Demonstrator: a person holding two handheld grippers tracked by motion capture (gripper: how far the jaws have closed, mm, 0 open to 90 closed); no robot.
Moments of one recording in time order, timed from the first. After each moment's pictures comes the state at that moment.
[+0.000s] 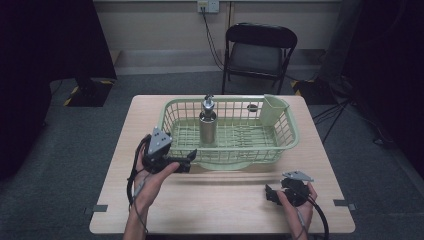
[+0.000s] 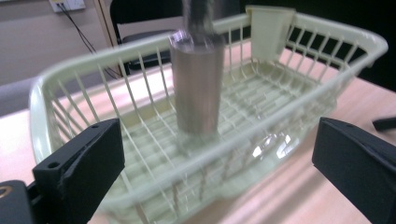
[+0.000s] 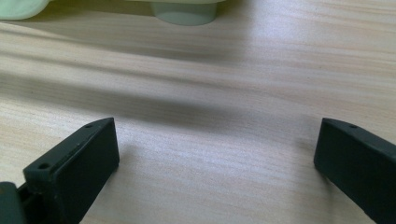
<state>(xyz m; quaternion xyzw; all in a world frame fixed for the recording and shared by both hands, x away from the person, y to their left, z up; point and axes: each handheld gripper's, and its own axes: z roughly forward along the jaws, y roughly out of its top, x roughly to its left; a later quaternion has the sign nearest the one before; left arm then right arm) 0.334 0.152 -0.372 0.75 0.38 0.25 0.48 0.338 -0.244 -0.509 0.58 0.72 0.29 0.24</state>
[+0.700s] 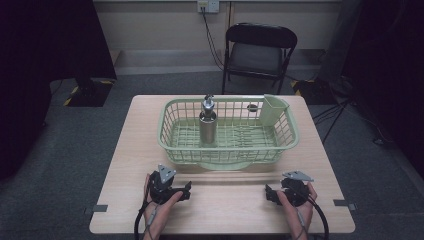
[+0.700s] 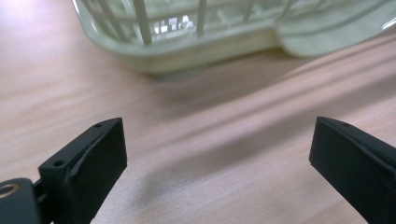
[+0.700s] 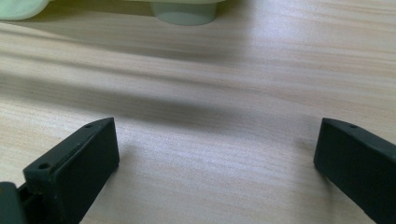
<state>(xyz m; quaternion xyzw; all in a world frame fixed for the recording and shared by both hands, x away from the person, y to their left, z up) 0.338 0.154 -0.495 0.76 0.51 0.22 0.34 0.338 -0.244 -0.509 0.58 0.72 0.29 0.25</state>
